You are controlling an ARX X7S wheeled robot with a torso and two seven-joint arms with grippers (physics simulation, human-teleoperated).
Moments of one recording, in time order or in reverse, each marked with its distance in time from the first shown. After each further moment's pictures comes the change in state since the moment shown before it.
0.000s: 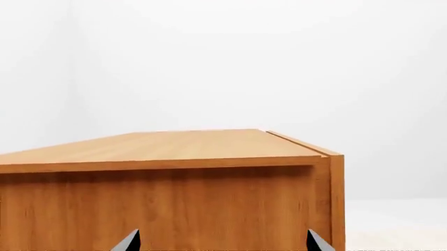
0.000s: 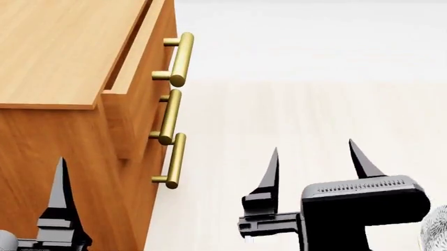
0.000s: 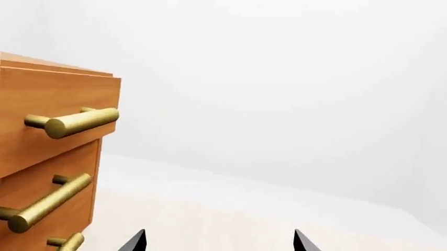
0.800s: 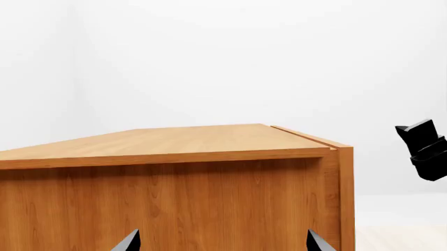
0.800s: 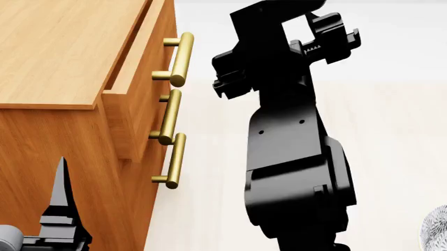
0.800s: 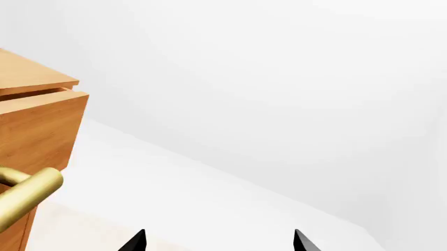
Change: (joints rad) left arm -0.014 -0.022 0.009 -0.030 -0.010 0.005 -0.023; right arm 0.790 -0.208 -0.147 0.910 -0.299 -0.007 -0.155
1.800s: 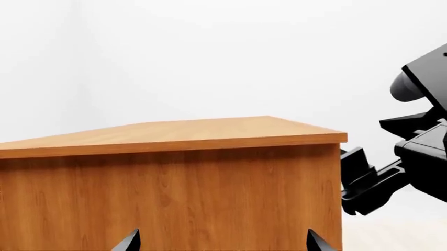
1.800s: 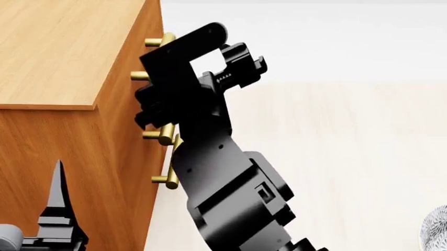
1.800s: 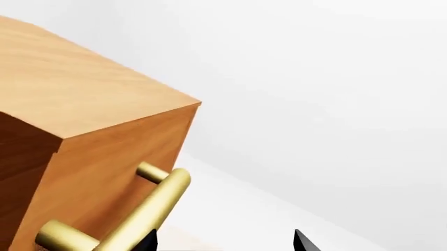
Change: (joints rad) left arm 0.010 -0.031 -0.004 -0.038 -0.018 0.032 -0.024; right arm 0.052 0.021 -0.481 0.151 0.520 -0.213 0.367
